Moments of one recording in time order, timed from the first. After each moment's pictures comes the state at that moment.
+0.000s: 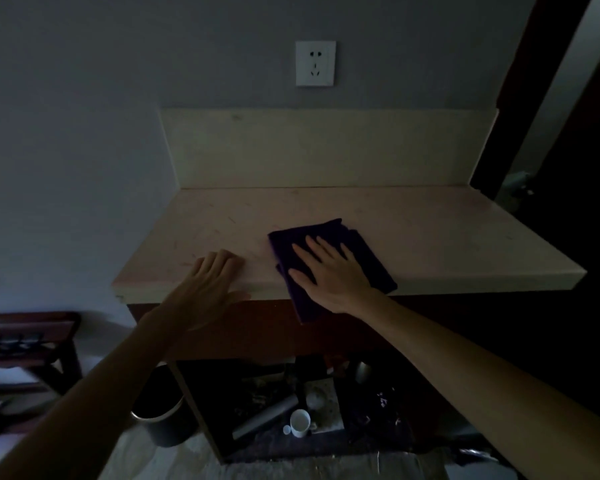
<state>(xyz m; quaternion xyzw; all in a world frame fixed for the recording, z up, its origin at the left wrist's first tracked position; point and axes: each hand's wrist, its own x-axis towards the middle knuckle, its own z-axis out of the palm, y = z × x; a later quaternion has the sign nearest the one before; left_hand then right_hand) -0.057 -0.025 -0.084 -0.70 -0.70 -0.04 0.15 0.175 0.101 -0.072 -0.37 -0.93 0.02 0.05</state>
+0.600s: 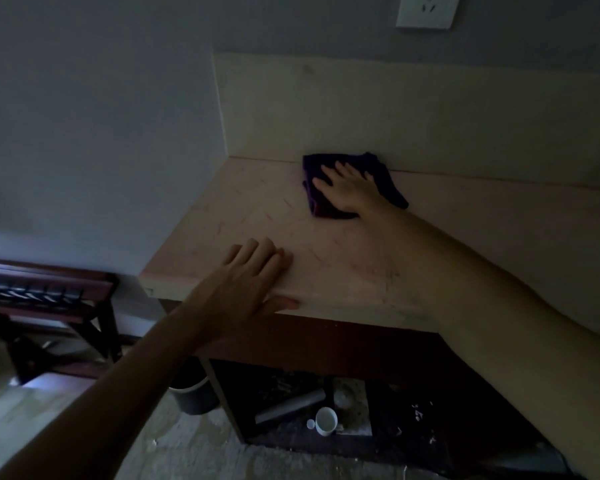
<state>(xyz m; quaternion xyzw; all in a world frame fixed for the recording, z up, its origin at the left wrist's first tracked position) -0.093 -0.017 -0.089 -0.71 -0.68 -0.02 0.19 -0.013 0.268 -0.056 -0.42 -0.91 0.07 0.00</state>
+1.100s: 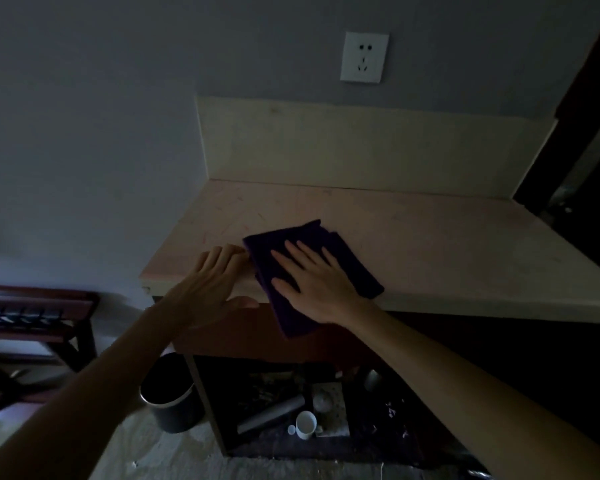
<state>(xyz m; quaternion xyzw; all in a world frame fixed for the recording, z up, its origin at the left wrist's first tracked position) -0.090 -0.043 -0.080 -0.69 -0.70 -0.04 0.16 0.105 0.076 -0.071 -0.28 -0.96 0.05 0.05</state>
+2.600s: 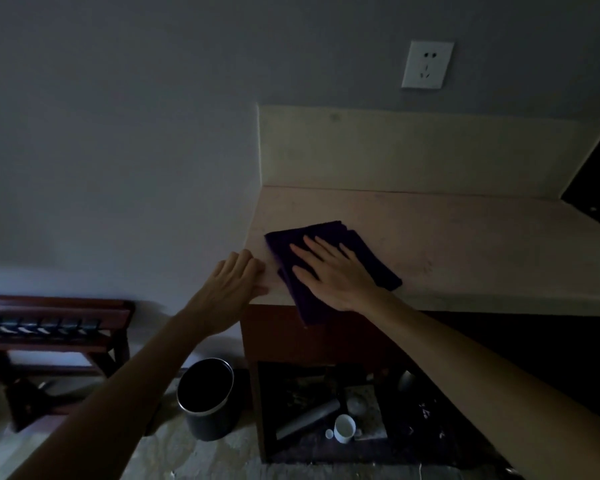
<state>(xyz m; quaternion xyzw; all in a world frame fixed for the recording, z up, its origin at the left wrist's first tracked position) -0.205 -0.095 -0.090 -0.69 -0.69 -0.11 0.17 -0.013 0.038 -0.069 -0.32 -0.94 0.05 0.04</state>
